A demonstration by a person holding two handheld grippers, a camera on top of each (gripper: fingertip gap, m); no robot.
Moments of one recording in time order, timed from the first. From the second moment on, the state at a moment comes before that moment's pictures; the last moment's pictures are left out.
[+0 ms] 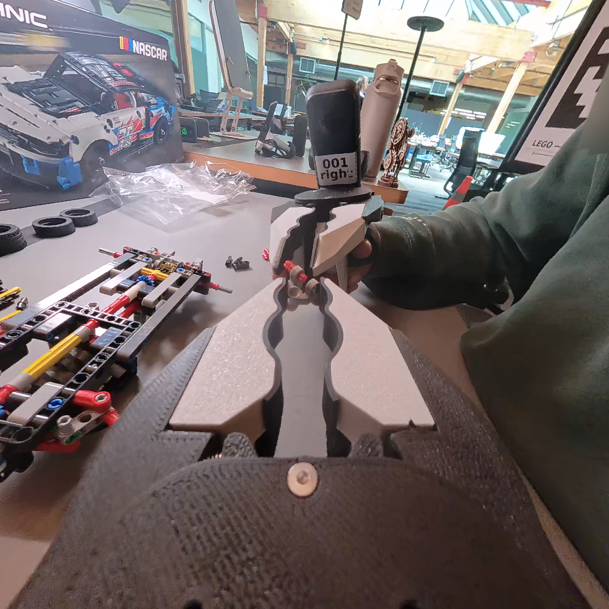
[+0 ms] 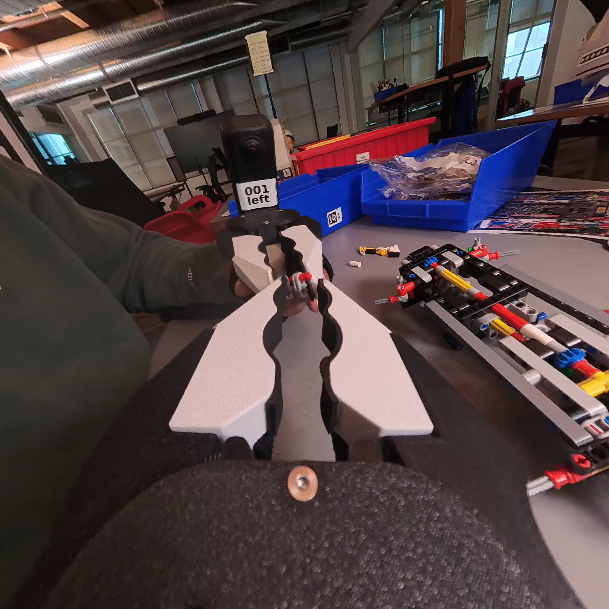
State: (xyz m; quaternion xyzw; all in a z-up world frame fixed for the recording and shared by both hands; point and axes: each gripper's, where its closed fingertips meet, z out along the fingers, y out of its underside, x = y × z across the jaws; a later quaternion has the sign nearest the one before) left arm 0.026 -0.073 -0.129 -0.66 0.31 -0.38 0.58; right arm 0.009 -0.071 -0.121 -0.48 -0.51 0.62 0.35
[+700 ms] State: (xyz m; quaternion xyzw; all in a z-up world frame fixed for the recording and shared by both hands) left arm 0.052 -0.133 -0.115 -0.57 0.39 -0.53 0.49; right arm 0.036 -0.127 -0.106 -0.39 -0.53 0.73 0.17
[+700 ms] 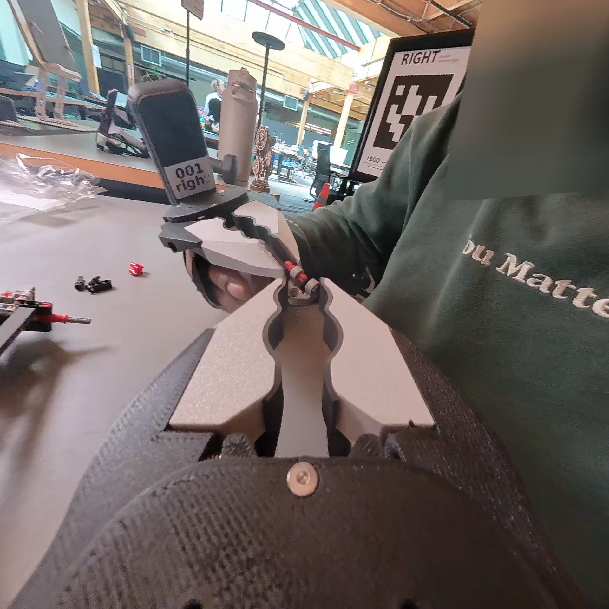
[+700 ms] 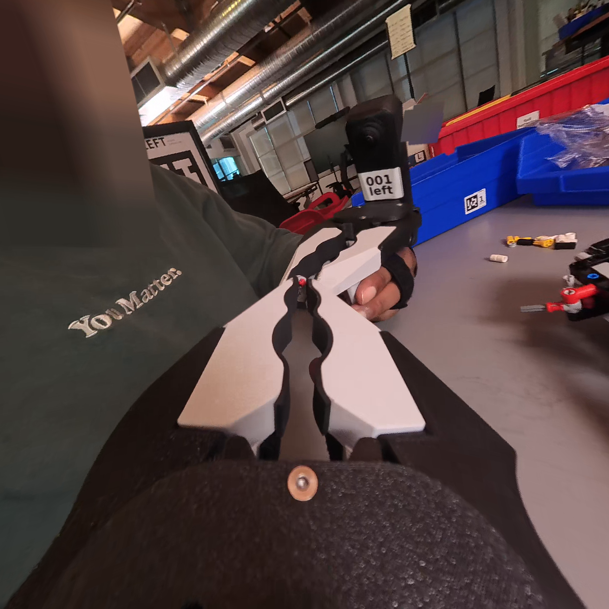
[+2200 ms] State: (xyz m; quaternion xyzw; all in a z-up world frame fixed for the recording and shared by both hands) left arm 0.033 -0.098 -0.091 -0.59 0.35 -0.39 0.62; right arm 0.027 -0.104 -0.082 -0.36 -0.55 0.64 0.39
